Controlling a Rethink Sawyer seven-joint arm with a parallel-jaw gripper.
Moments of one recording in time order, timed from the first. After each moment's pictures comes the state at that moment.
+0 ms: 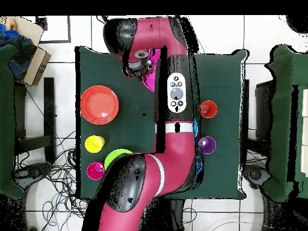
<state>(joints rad) -0.25 -0.12 0.76 0.38 -0.88 1.78 1.65</state>
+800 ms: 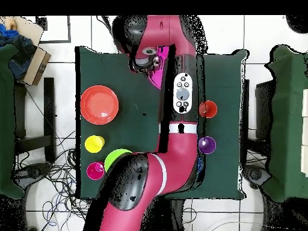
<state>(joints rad) -0.26 -0.11 0.77 0.32 -0.90 1.78 1.65</state>
